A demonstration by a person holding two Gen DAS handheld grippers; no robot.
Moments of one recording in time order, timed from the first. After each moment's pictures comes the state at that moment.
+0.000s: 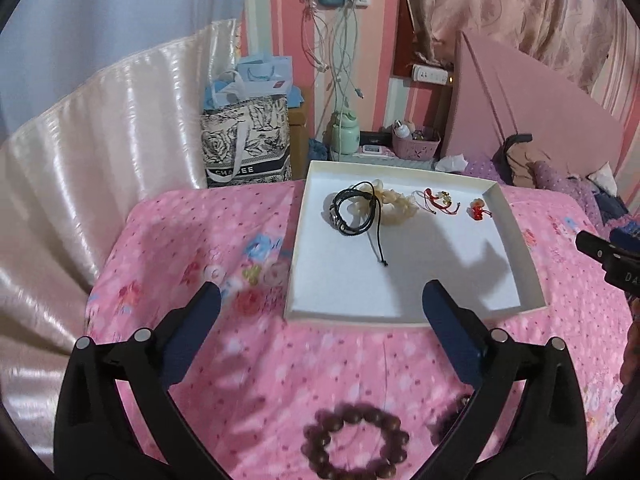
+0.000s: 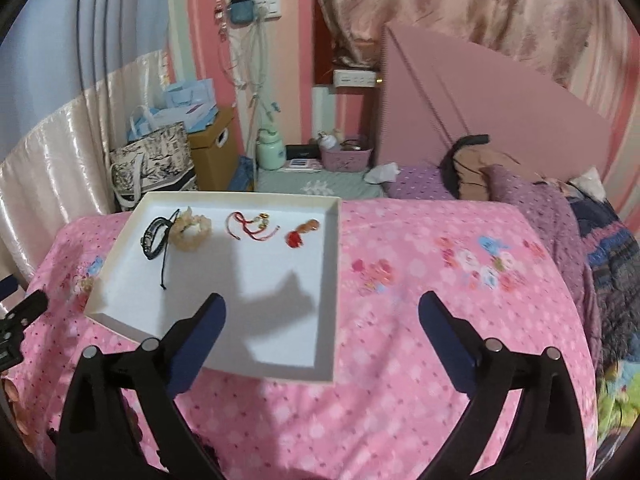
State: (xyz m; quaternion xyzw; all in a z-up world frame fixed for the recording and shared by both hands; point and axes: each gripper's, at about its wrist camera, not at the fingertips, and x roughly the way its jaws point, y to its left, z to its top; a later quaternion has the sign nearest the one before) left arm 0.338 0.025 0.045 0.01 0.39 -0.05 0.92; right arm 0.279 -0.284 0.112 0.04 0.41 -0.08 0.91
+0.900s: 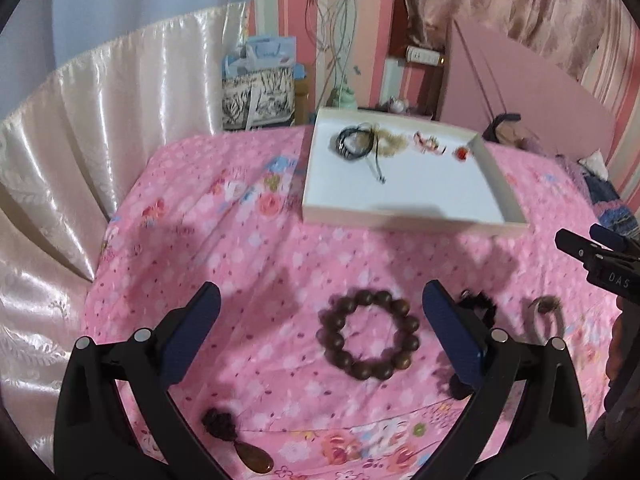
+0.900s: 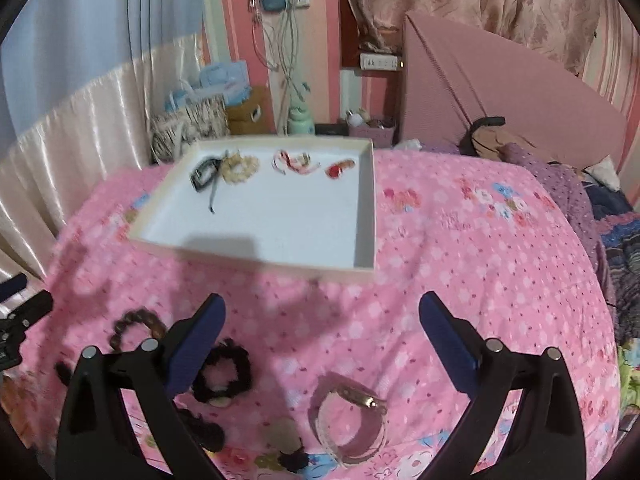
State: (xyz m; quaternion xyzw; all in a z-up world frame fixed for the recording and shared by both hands) left arm 0.244 0.052 0.013 0.01 0.42 -0.05 0.91; right arm 0.200 -0.243 0.071 0.02 0.44 -0.03 0.90
